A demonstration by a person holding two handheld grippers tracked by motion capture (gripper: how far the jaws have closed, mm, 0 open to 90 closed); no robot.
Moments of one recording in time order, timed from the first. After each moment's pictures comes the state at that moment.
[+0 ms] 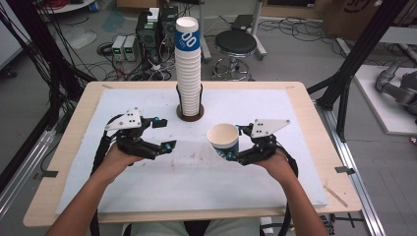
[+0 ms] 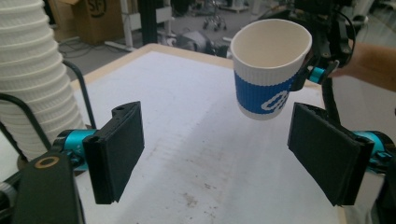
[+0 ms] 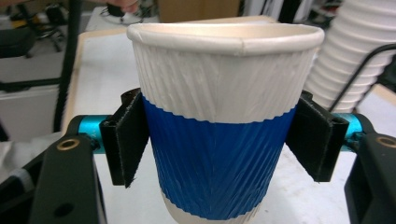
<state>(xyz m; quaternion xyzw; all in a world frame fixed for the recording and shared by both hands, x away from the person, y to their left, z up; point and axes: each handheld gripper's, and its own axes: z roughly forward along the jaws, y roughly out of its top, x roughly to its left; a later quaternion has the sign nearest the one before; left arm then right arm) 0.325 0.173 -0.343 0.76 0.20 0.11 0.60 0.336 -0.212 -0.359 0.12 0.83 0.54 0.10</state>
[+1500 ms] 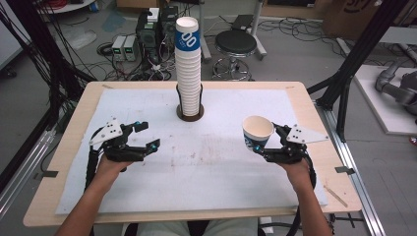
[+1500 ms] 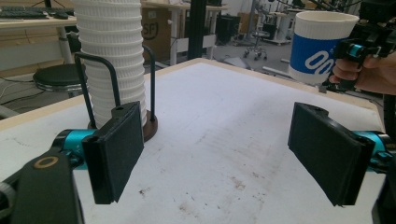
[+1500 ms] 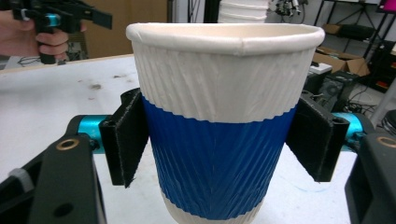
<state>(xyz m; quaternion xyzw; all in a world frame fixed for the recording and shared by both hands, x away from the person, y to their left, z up) 0.321 0.214 -0.389 0.71 0.26 0.17 0.63 0.326 -0.288 -0.381 0.22 0.75 0.59 0.21</state>
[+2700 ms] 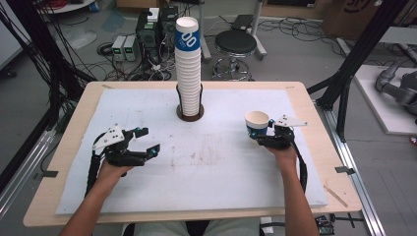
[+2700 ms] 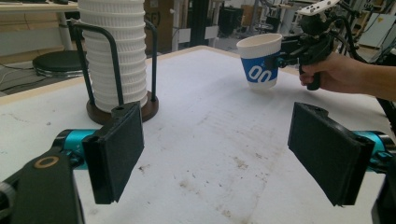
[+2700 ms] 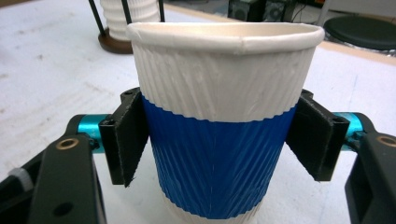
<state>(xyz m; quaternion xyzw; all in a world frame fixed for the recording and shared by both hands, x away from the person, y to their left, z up) 0.319 0.216 -0.409 0.72 0.27 0.17 0.62 0.397 -0.291 -0.437 0.38 0.76 0.48 0.22</state>
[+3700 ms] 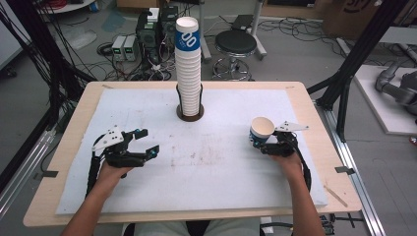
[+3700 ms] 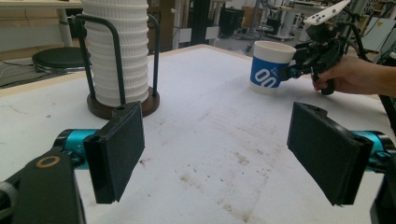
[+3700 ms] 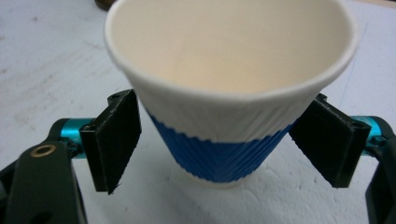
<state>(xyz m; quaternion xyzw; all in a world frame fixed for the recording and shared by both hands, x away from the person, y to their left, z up) 0.319 0.219 -0.416 0.71 0.28 0.16 0.62 0.382 -0.302 -0.445 0.40 0.78 0.44 0.19</state>
